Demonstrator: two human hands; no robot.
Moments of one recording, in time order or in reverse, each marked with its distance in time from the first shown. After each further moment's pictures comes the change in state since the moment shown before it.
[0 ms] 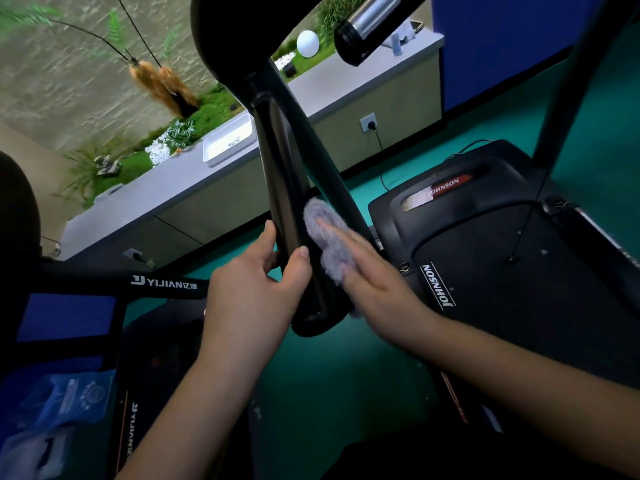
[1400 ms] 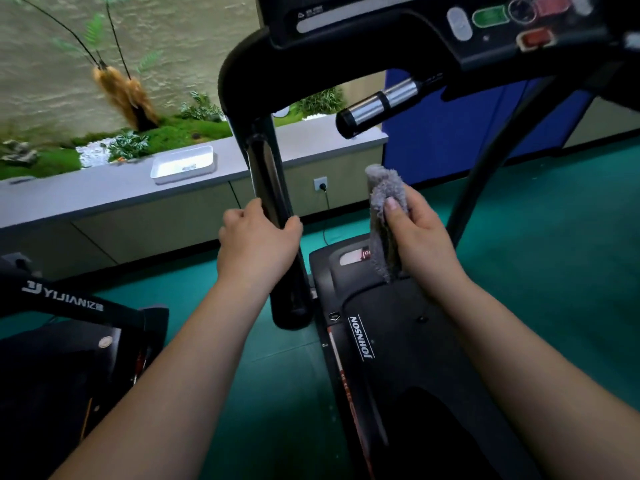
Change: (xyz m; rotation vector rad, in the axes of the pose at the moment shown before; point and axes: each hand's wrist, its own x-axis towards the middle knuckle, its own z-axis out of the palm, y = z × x) left_hand 0.051 0.018 0.011 -0.074 -0.018 -0.091; right_hand 0.015 -0.087 -0.067 -0.338 0.430 0.086
